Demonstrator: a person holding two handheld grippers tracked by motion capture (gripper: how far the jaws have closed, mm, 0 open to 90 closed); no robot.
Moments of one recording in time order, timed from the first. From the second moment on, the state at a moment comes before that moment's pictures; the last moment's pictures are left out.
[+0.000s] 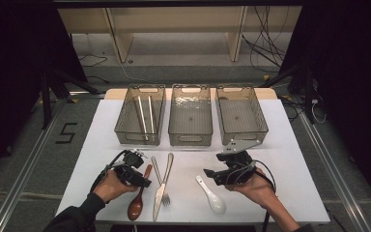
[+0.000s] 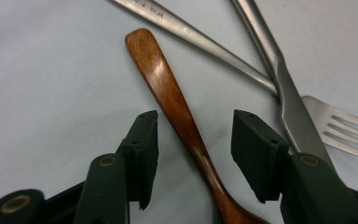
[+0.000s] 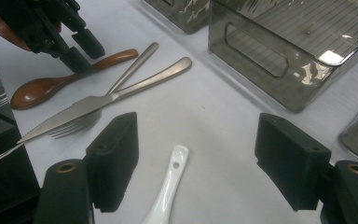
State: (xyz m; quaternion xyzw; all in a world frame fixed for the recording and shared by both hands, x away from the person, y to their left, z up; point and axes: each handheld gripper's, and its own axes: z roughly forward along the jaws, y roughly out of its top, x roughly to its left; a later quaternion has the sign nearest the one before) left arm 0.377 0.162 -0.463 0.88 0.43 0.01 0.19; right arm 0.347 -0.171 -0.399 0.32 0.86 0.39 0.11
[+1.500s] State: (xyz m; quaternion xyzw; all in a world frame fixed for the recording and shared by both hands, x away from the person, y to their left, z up) left arm 0.378 0.169 -0.461 0.89 0.43 0.00 0.18; right arm 0.347 -0.172 -0.398 0.32 0.86 0.39 0.11
